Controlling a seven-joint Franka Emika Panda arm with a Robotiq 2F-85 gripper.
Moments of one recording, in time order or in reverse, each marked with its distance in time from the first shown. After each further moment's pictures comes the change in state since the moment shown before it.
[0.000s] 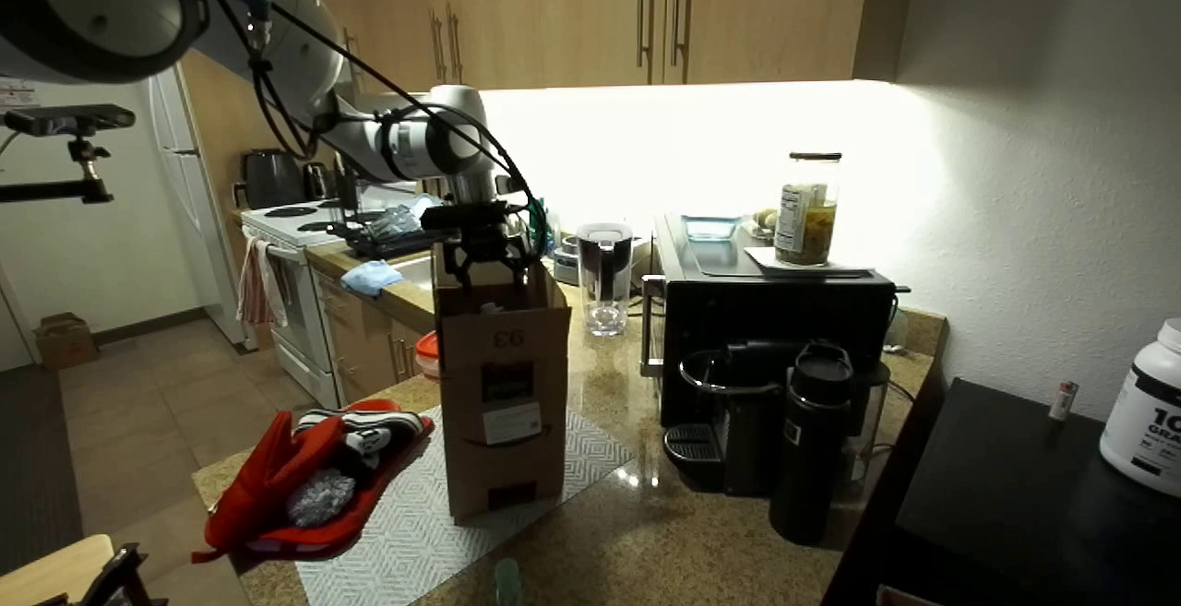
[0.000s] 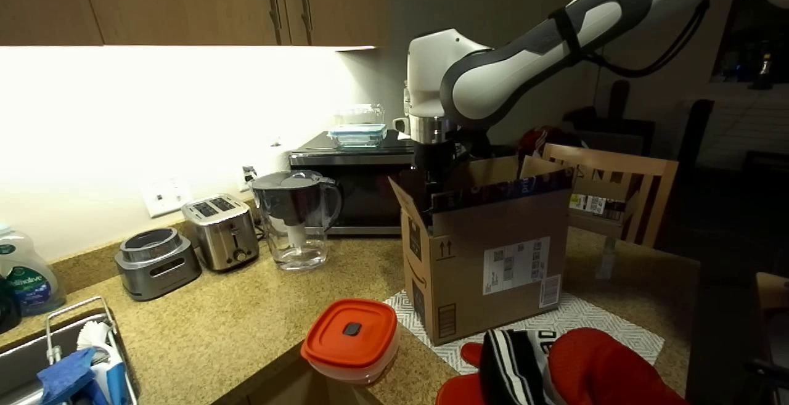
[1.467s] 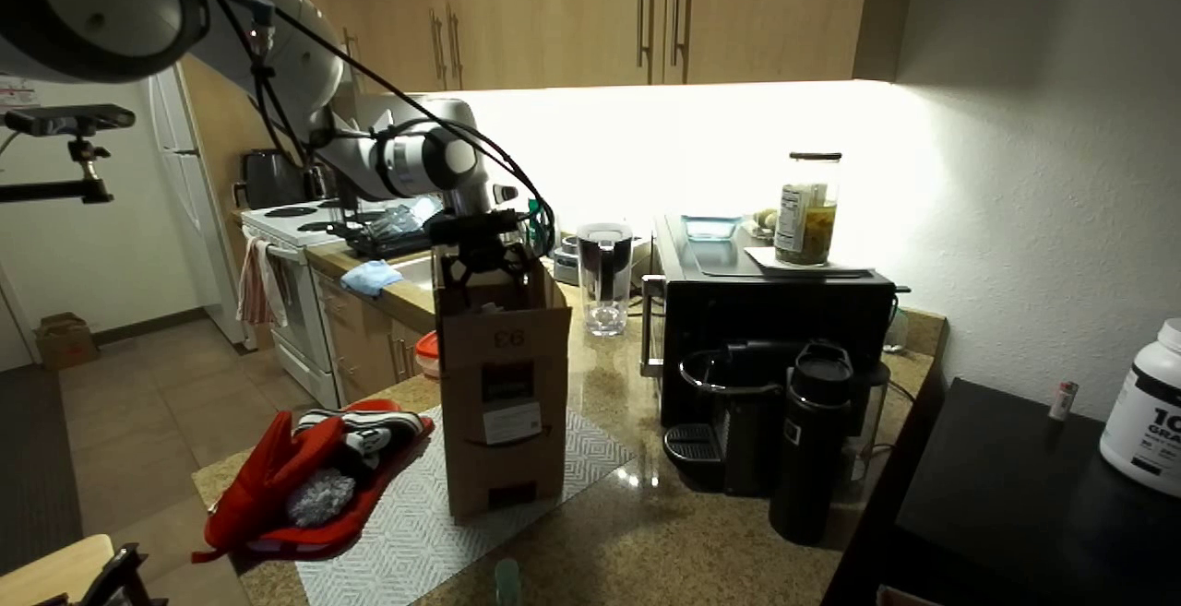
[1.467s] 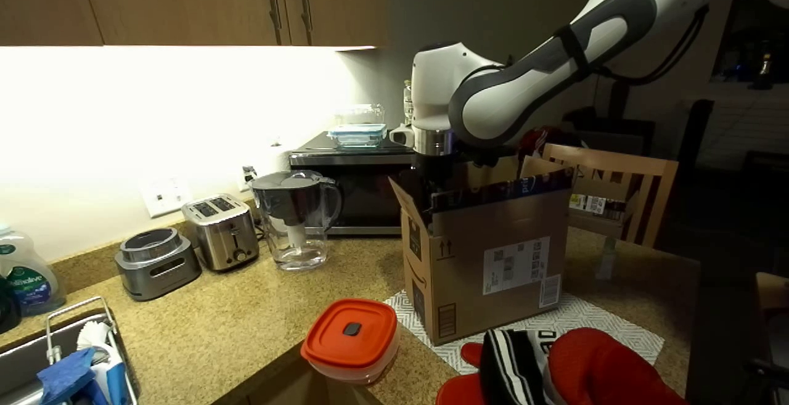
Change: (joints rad) arm -0.009 -0.003 0.017 -0.069 -0.057 0.107 -0.189
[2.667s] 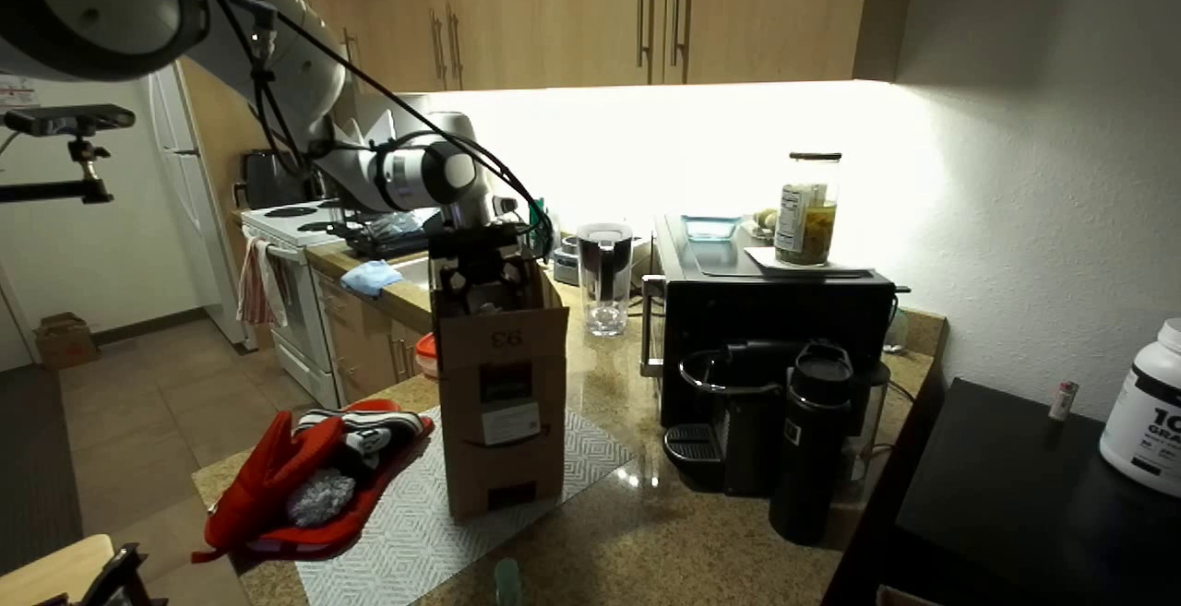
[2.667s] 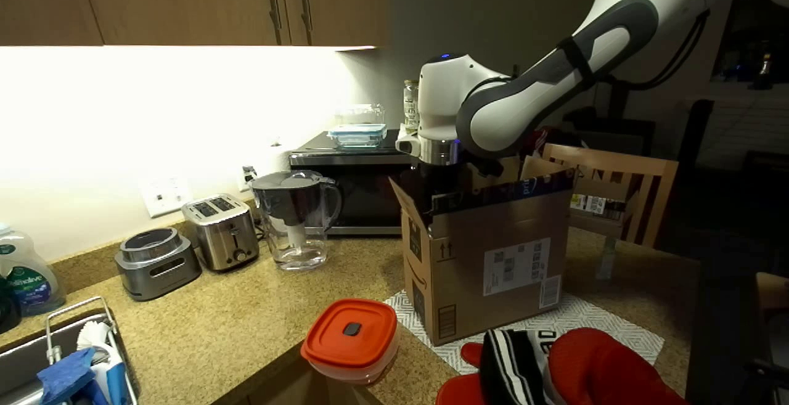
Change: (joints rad) arm -0.011 -0.005 0.001 -0.059 0.000 0.057 0.000
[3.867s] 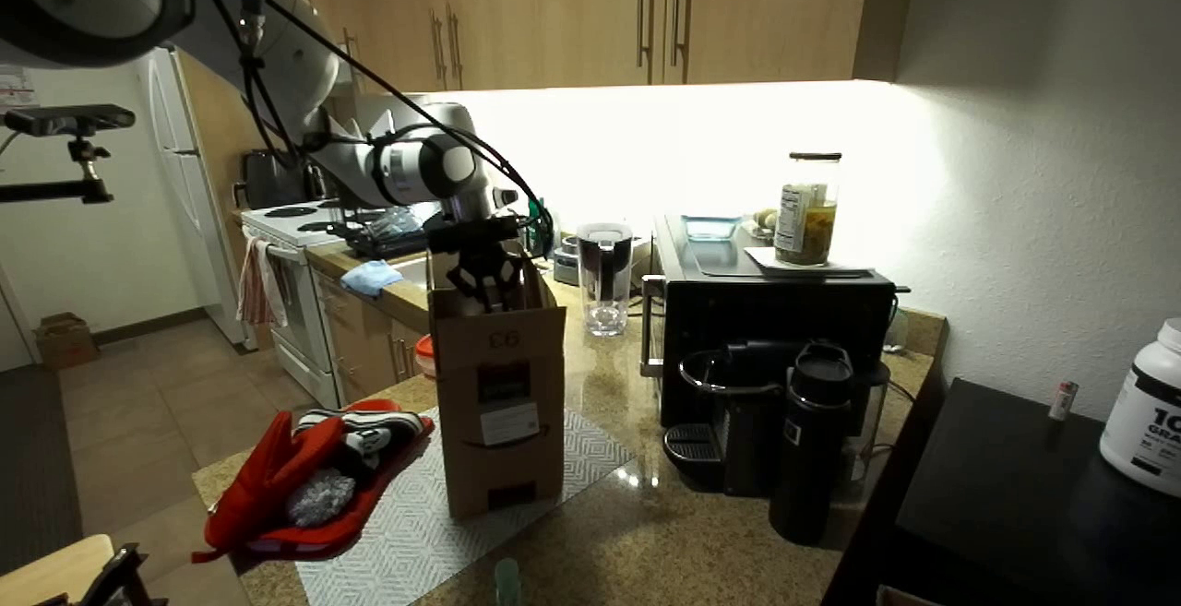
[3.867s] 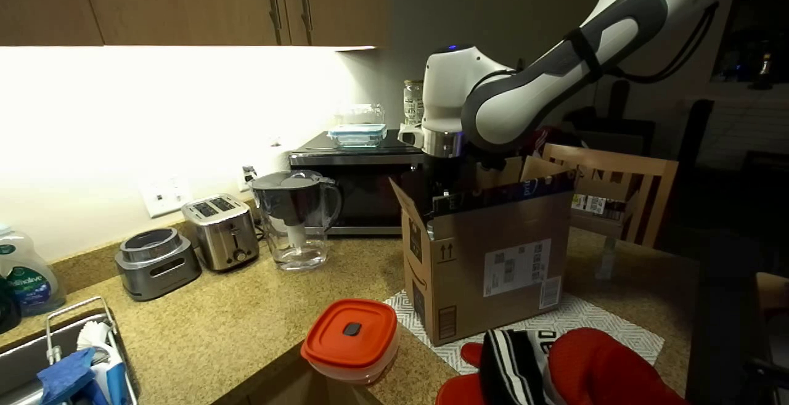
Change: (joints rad) arm -0.010 -0.034 -0.001 -0.028 0.000 0.030 0.000
